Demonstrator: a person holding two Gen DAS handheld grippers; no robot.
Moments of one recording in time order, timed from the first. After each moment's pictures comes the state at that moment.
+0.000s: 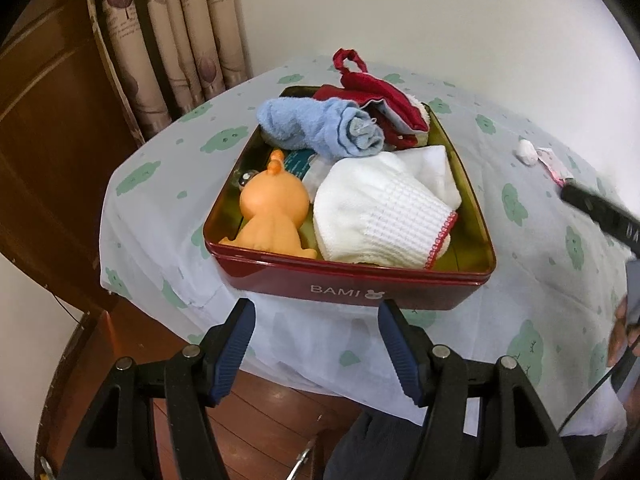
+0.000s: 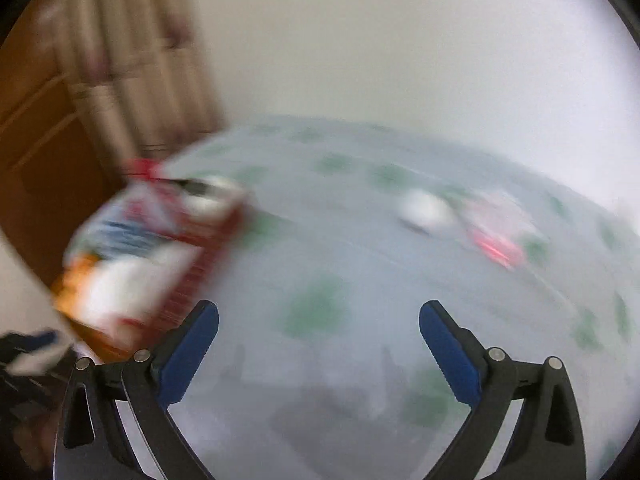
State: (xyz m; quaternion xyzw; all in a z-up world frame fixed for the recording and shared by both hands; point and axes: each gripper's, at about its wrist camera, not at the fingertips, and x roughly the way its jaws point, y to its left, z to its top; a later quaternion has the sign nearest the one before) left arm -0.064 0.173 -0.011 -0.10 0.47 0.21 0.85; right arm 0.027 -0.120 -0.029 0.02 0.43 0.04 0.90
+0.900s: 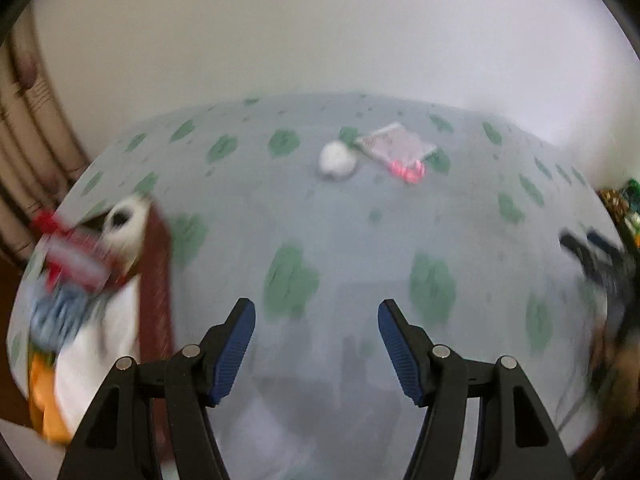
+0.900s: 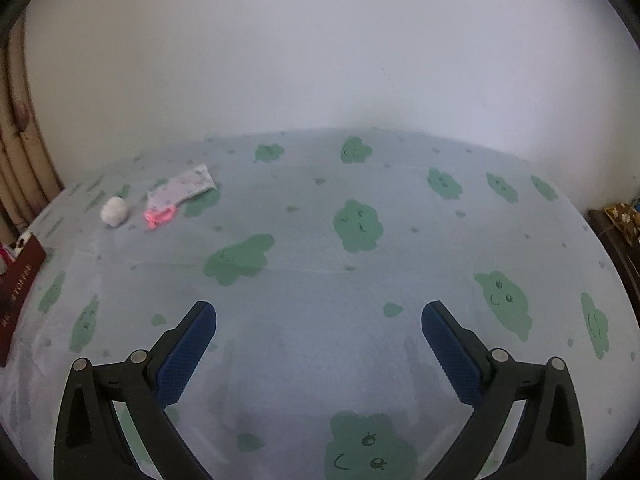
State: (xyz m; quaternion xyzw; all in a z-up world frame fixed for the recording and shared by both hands) left arm 0.116 0.013 0.002 0.00 0.47 0.00 0.88; right arm -0.070 -0.348 -0.043 0.08 0.38 -0.17 0.91
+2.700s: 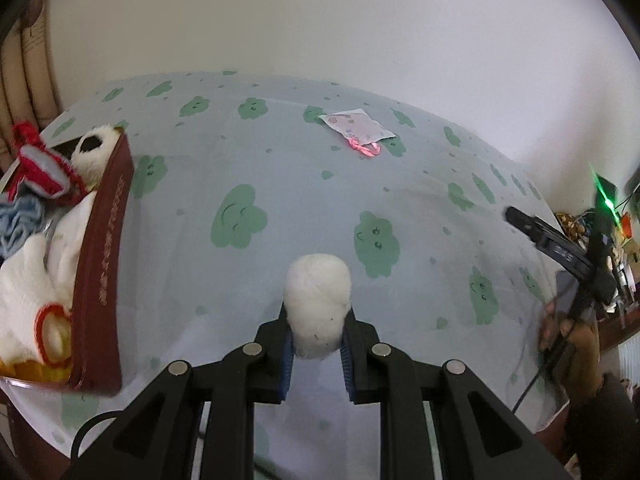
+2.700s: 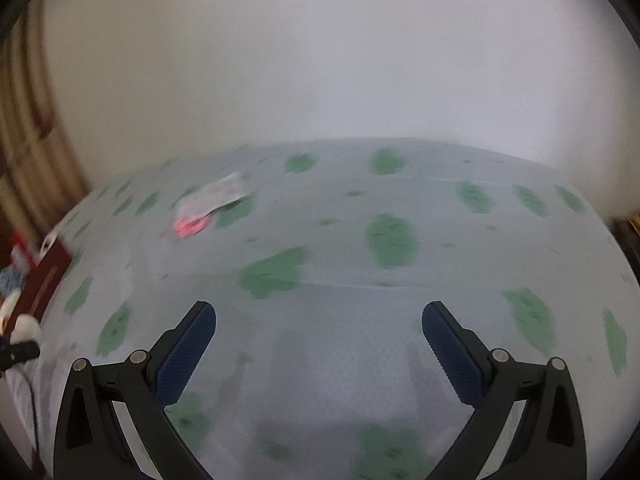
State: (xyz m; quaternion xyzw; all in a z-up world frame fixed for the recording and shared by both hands) left arm 0.051 0.013 -0.021 -0.10 0.47 -0.06 0.87; right arm -0.049 -0.339 -0.035 0.08 0.39 -0.10 0.91
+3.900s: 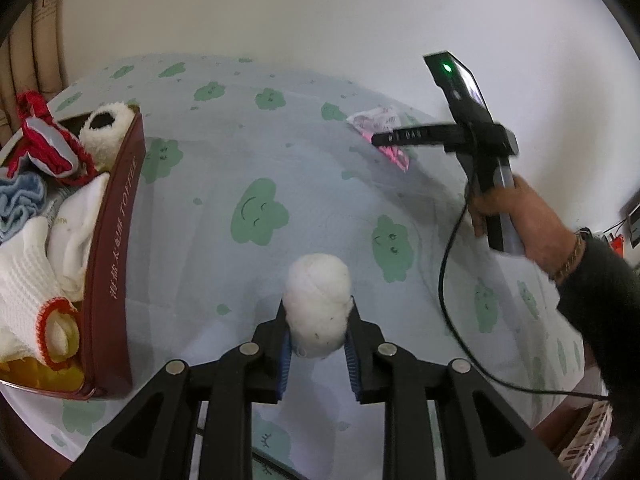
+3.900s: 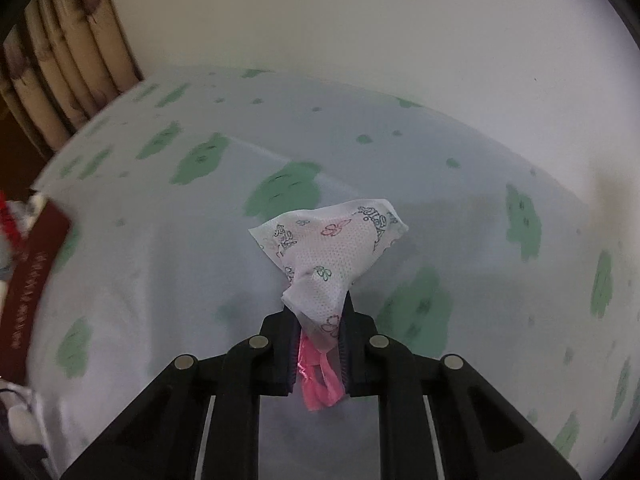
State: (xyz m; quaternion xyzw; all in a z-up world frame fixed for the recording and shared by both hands) left arm 0.055 0.036 -0.019 -0.13 0.48 -0.06 0.87; right arm 0.159 -0.258 -0.068 -0.01 0.53 0.07 0.85
